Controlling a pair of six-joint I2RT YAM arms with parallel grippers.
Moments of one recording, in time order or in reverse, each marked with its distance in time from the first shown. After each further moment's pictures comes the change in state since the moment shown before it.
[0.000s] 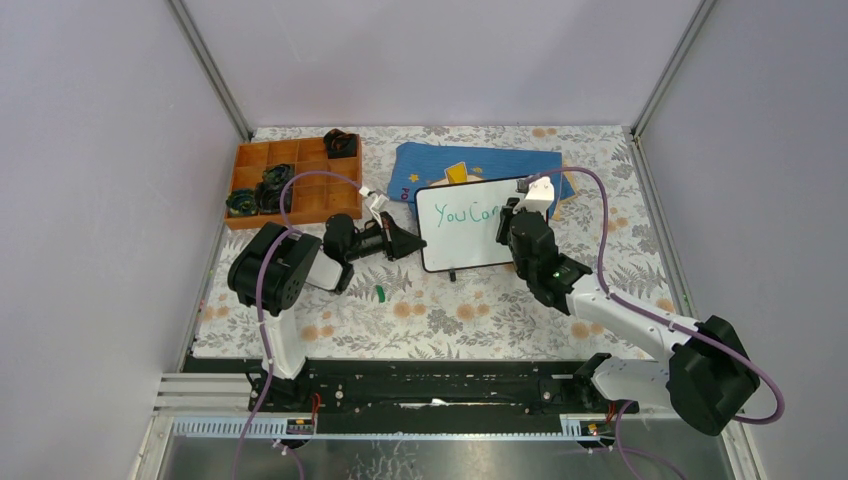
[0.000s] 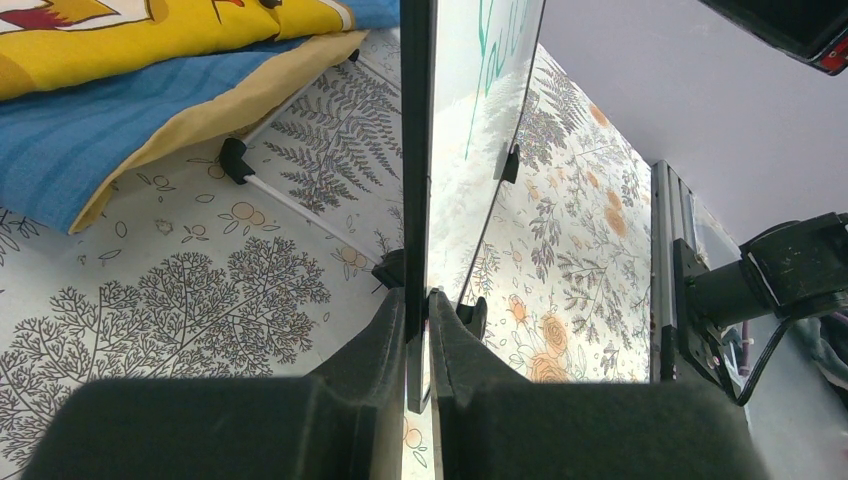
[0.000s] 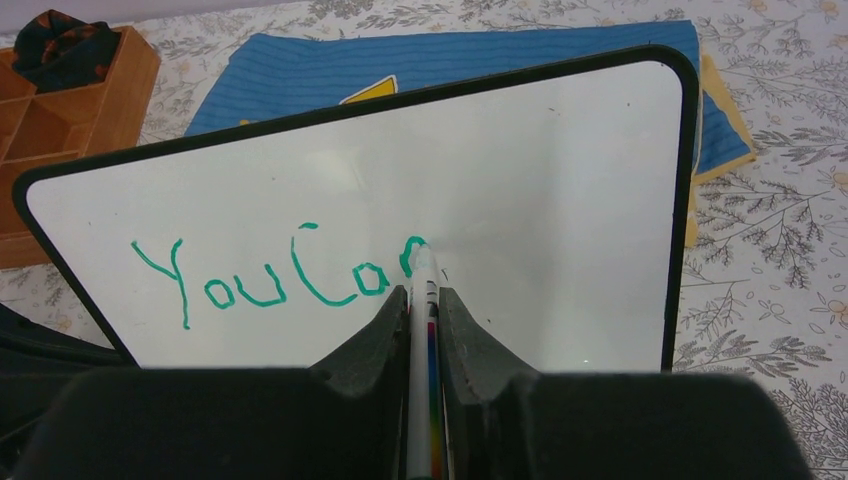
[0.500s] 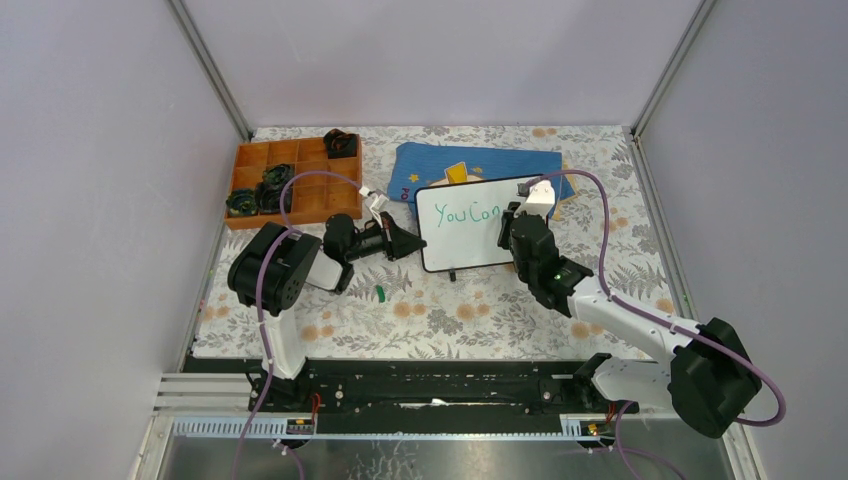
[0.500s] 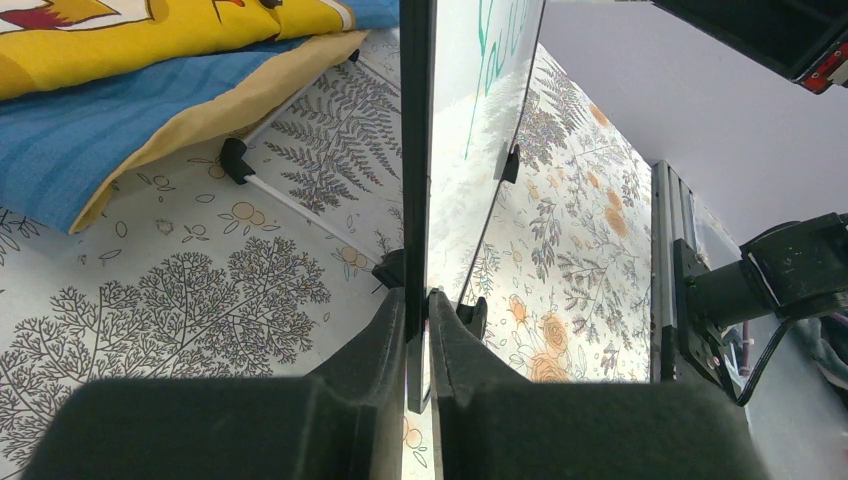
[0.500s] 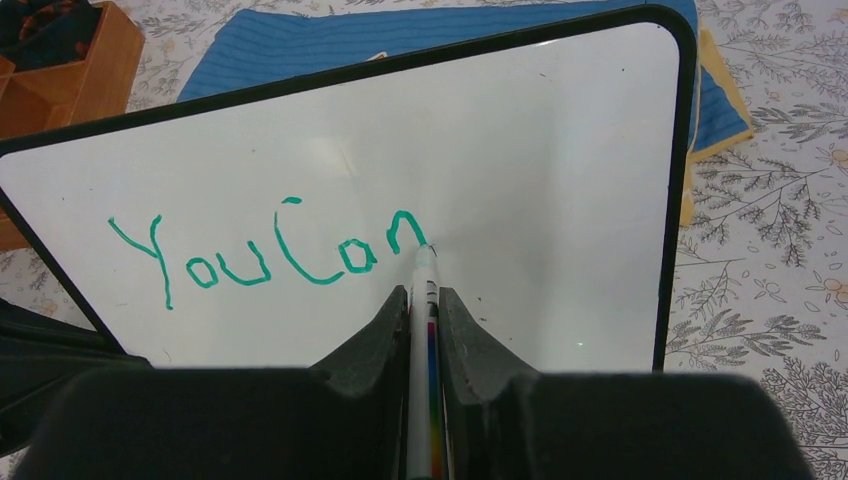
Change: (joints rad) left arm 0.000 0.000 0.000 -0.001 -0.001 0.001; right arm 0.000 -0.014 -0.021 -0.034 -0.003 0.016
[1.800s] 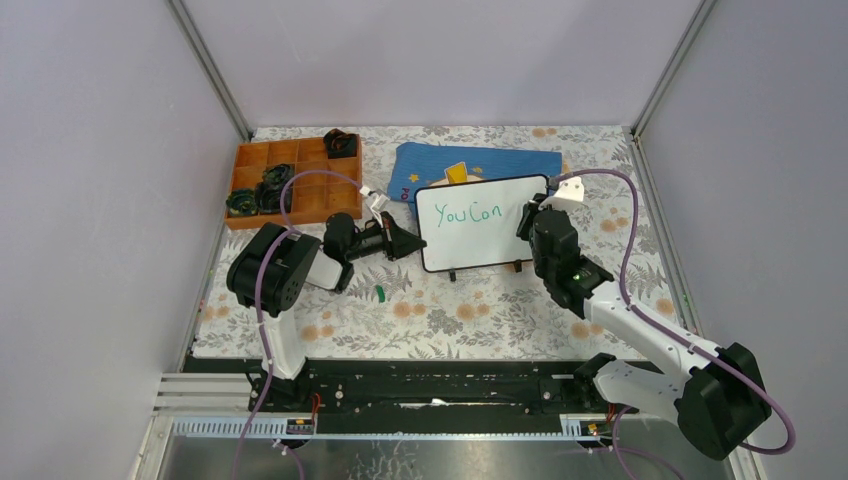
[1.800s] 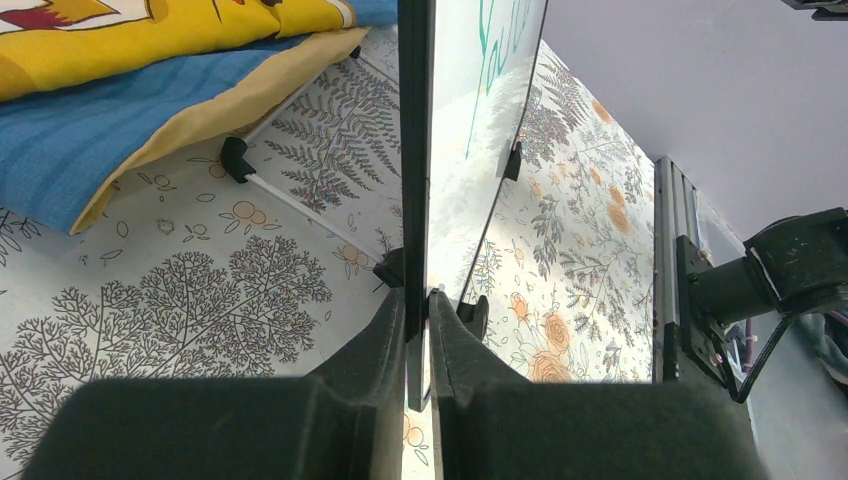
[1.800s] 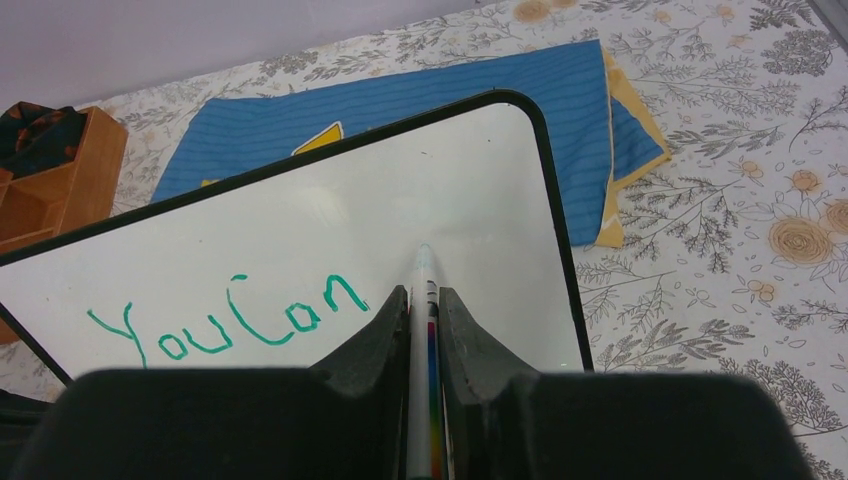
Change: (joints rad) left arm -0.001 -0.008 0.005 -0.024 0.000 0.015; right arm -0.097 -0.107 -0.003 -0.032 0.016 0.025
